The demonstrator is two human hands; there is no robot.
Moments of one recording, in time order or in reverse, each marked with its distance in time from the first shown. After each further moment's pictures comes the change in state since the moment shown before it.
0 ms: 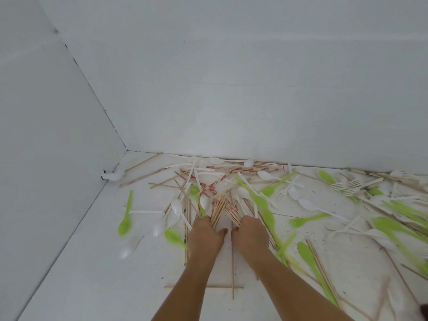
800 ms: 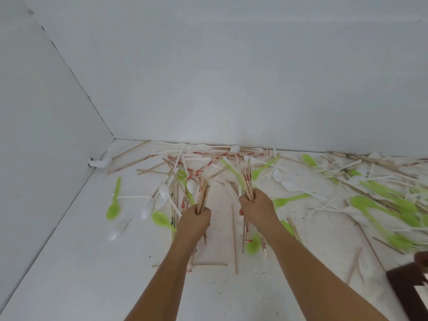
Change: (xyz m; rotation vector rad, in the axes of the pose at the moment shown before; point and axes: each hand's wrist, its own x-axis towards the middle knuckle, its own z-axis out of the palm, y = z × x) left_hand -0.027 0.011 -0.015 -0.485 -0.223 -0.177; right_hand -0.010 0.048 -0.061 0.658 -0.074 0.103
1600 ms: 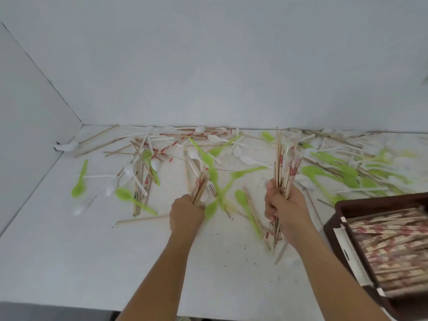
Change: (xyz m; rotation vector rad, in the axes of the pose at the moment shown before) left_hand -0.074 -0.002 0.096 0.438 0.197 0.141; right_hand -0.096 0.091 -0.151 0.756 -0.012 -0.211
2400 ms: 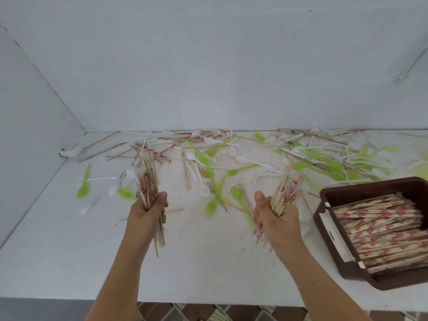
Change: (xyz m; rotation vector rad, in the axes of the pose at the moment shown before) left_hand -0.068 -0.031 -0.102 -0.738 -0.020 0.105; right_hand -0.076 0.007 0.008 -0.192 0.082 -0.183
